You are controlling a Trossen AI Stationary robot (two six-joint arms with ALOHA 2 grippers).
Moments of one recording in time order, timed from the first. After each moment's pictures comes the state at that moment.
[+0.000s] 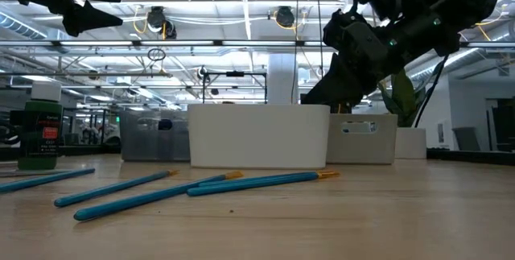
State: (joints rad) left arm 0.23 0.18 0.48 -0.41 -0.14 -0.19; right arm 0.06 1.48 0.56 0.44 0.15 0.27
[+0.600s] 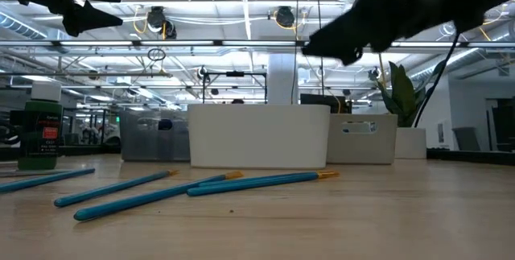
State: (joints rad) left arm 0.23 0.18 0.48 -0.41 -0.14 -0.19; right arm 0.23 1.39 0.56 0.54 0.14 0.06
